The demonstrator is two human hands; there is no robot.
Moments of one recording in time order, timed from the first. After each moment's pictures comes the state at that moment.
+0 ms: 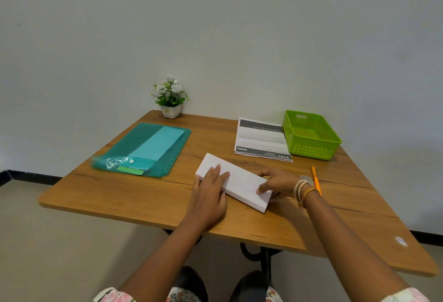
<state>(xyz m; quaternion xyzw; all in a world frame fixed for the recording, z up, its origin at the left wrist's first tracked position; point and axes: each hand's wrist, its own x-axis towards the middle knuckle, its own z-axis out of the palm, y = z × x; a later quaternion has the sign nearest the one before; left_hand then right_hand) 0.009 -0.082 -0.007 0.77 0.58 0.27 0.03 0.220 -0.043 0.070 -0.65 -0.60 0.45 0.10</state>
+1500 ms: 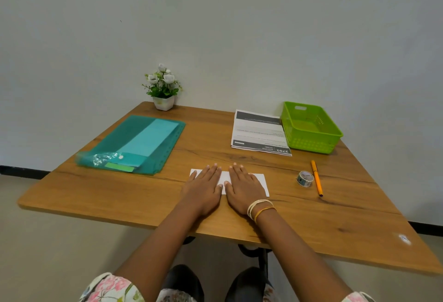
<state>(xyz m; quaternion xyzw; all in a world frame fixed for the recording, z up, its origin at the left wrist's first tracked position) 0.002 -0.045 -0.011 0.80 0.60 0.07 0.06 0.151 -0.041 -0.008 -0.62 -0.78 0.08 0.06</state>
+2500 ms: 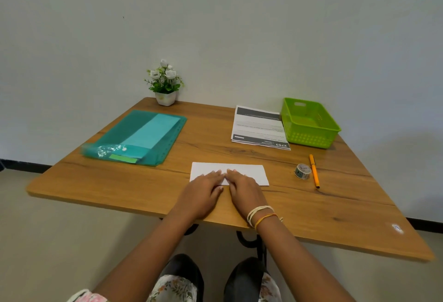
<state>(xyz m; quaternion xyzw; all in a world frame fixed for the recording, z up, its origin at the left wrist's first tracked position) -0.001 -0.087 -0.010 0.79 0.56 0.21 0.09 0.151 -0.081 -0.006 -0.59 -0.77 0.10 0.23</state>
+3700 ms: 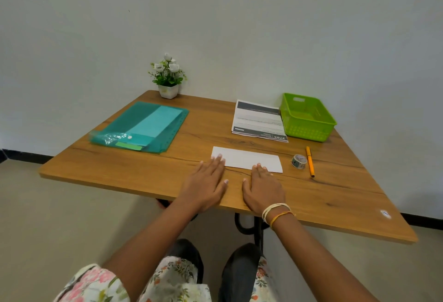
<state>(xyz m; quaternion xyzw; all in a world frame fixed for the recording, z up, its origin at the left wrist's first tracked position) 0.001 -0.107 -0.016 0.82 0.56 0.13 0.02 0.179 -0.115 -0.004 -0.70 -0.71 0.00 0.08</state>
